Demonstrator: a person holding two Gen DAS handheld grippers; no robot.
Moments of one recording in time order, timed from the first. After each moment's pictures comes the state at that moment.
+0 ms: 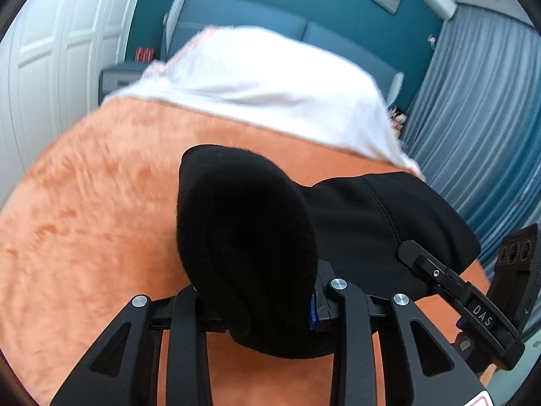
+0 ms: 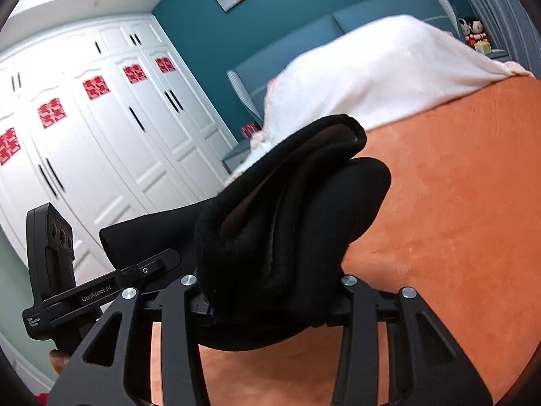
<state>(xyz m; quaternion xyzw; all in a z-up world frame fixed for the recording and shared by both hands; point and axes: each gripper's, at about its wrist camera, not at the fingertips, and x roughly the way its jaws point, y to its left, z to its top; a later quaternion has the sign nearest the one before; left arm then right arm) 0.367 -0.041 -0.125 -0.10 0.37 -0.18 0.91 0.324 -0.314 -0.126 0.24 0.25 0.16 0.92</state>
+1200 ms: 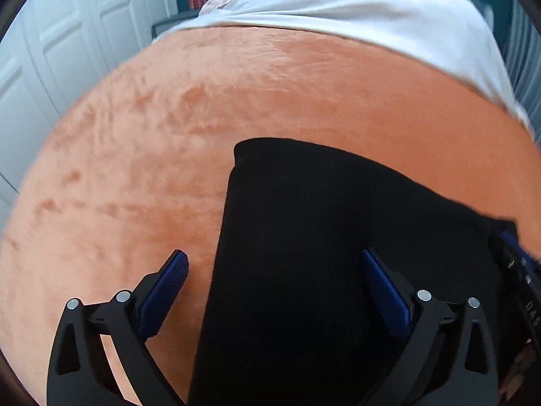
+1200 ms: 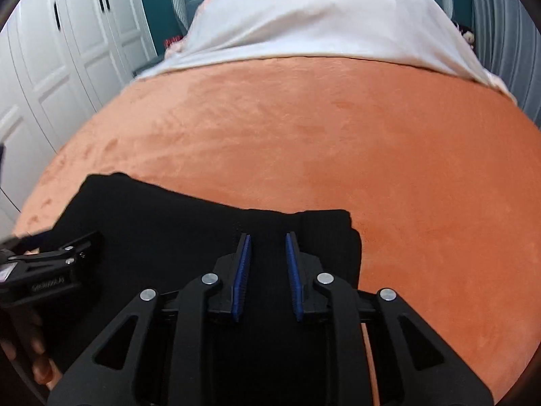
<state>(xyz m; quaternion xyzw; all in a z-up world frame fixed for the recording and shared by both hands) 0.485 -0.040 -0.275 -0.02 0.48 -0.01 0.88 0.444 -0.311 -0.281 0.09 0.40 0.03 0.91</state>
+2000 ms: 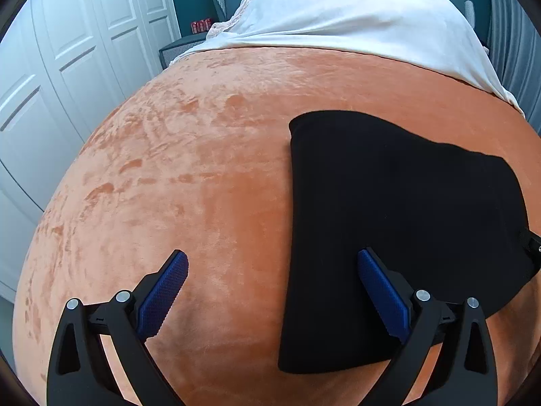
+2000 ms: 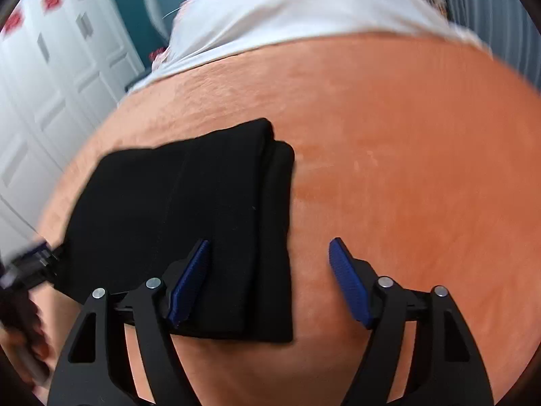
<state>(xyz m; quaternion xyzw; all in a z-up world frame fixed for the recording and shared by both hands) 0.395 -0.004 -0.238 0.05 0.45 0.00 0.89 0.361 -0.351 -0.263 0.18 0.42 0.00 0.89</state>
